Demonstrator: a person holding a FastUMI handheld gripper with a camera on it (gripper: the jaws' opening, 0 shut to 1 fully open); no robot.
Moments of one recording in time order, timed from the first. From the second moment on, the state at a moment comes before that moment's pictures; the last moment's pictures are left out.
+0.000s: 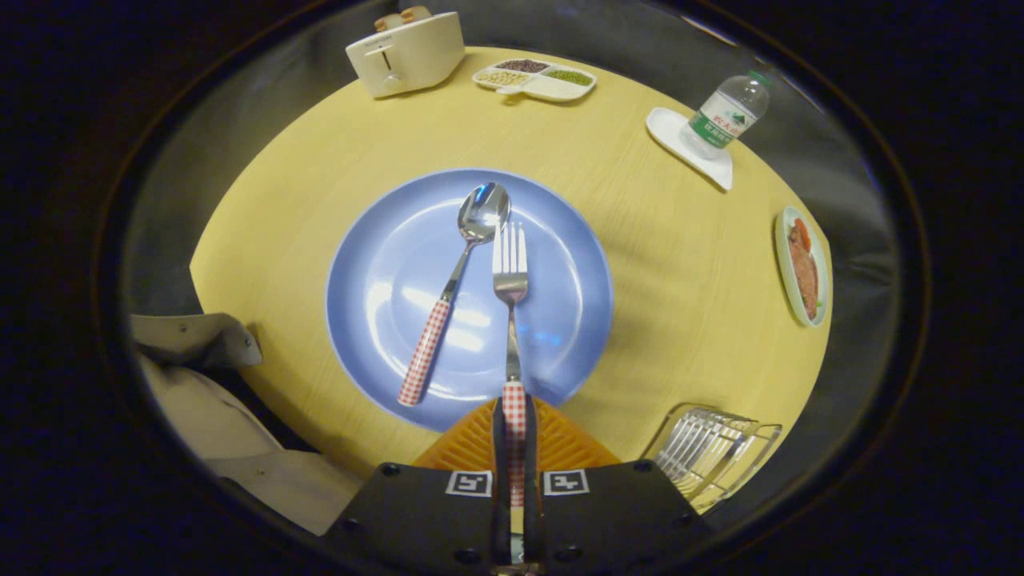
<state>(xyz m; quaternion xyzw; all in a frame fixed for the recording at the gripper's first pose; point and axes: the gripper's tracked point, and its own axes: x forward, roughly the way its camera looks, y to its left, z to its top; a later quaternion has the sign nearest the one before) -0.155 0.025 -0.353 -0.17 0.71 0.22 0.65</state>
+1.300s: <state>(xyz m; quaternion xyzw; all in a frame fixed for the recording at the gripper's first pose) -0.167 -0.195 -0.228 -0.29 0.82 0.16 0.46</state>
